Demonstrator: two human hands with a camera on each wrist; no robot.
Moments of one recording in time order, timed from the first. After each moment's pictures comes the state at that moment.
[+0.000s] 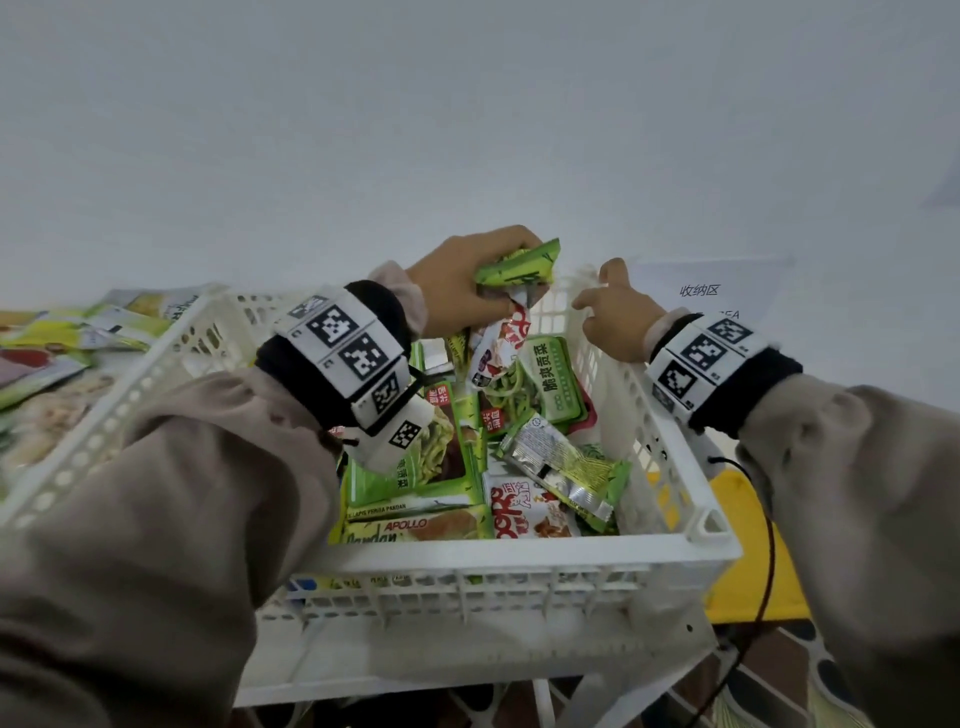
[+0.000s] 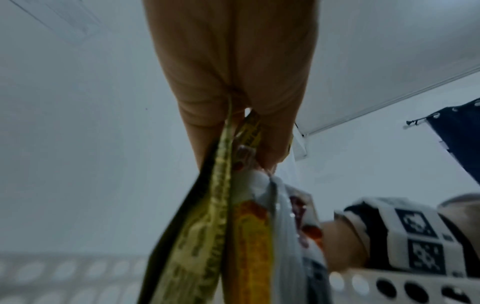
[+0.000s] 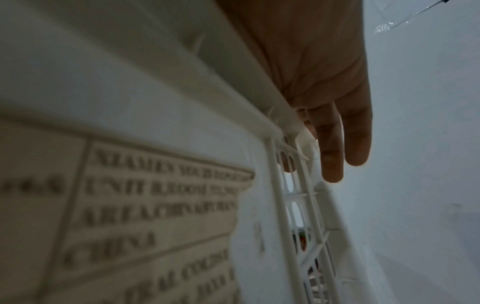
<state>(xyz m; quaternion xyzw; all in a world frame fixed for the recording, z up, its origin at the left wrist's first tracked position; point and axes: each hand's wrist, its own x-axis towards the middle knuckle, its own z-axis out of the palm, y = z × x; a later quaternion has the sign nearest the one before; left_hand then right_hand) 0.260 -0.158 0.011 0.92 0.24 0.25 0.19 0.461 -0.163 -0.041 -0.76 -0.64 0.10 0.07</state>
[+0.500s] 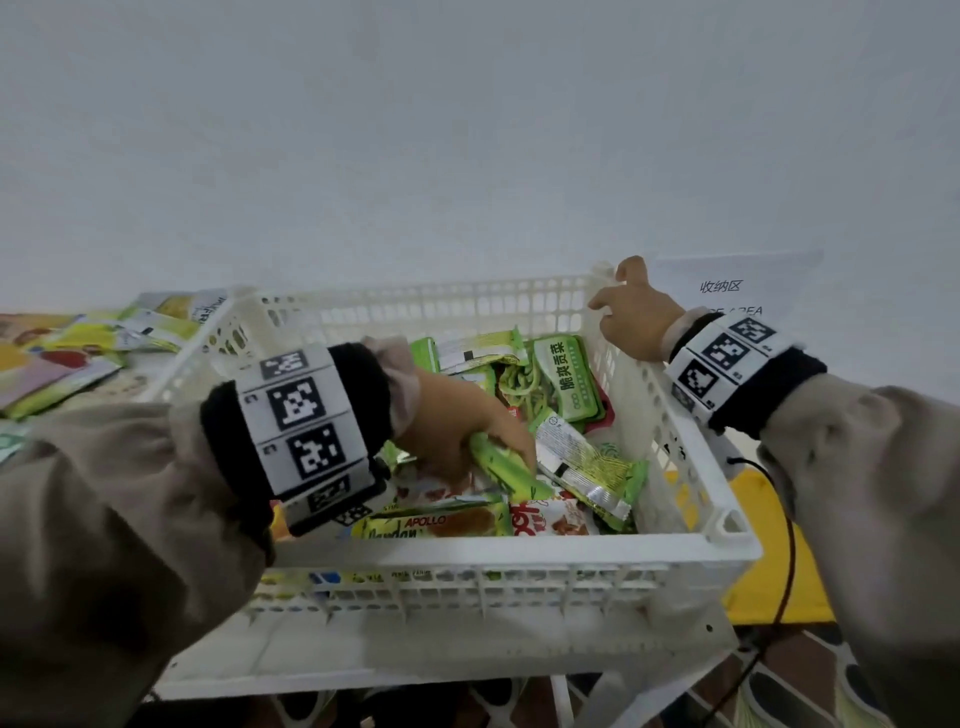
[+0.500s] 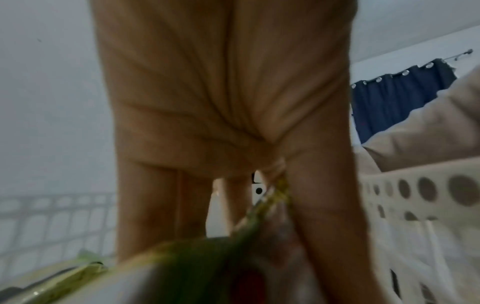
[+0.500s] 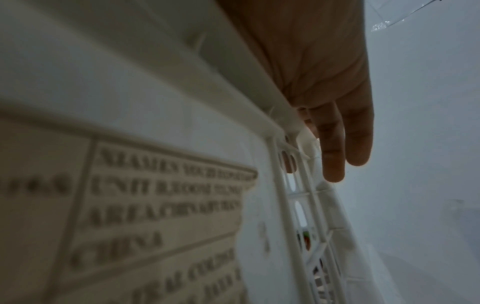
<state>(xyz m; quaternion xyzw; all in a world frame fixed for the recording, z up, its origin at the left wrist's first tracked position) 0.237 -0.204 -0.016 0.92 0.21 -0.25 0.23 0.460 -0.166 -0.040 -0.76 -0.63 0.12 0.10</state>
